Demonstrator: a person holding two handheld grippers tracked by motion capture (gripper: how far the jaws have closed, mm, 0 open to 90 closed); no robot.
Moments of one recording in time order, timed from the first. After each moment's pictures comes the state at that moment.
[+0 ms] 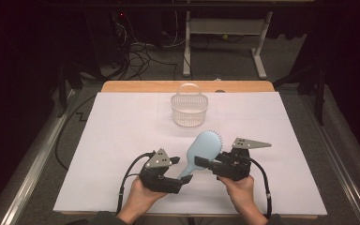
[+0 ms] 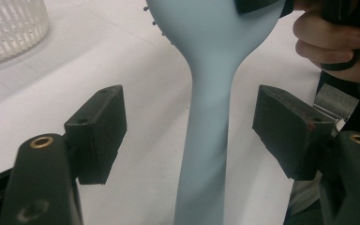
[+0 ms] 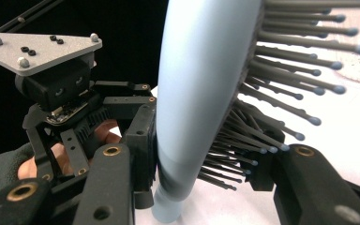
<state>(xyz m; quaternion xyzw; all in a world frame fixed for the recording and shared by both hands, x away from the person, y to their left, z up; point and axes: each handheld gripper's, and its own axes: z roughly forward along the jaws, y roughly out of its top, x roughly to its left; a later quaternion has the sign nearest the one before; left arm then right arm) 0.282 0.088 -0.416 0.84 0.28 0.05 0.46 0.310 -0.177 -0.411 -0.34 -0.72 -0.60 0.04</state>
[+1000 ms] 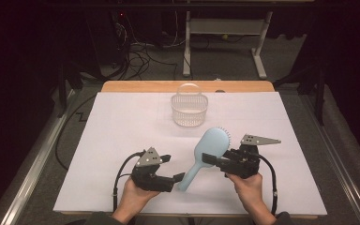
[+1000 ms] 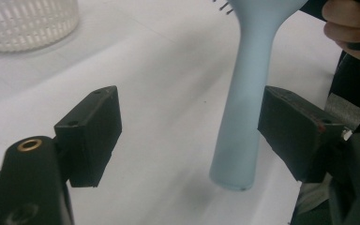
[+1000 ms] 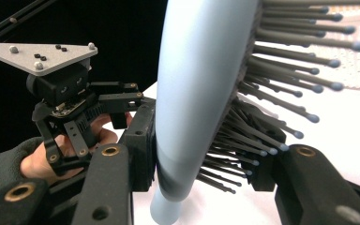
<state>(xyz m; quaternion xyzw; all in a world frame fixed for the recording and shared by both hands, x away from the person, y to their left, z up) 0.282 0.111 -0.416 0.83 0.31 0.06 0.47 0.311 -0.196 -0.398 -0.35 -0.72 -0.59 0.03</state>
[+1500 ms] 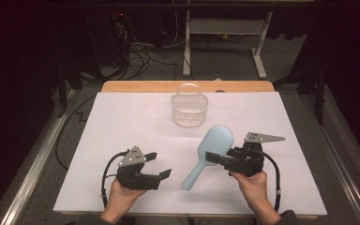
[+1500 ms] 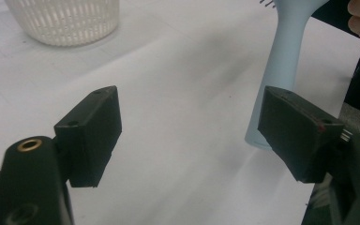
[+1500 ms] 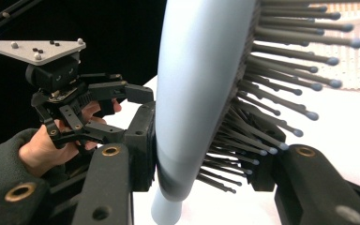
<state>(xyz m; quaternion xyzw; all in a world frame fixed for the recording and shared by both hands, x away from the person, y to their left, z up) 0.278 0.145 -0.412 0.81 0.33 0.09 0.47 0.313 -0.204 -0.390 -0.36 -0.73 -0.58 0.03</state>
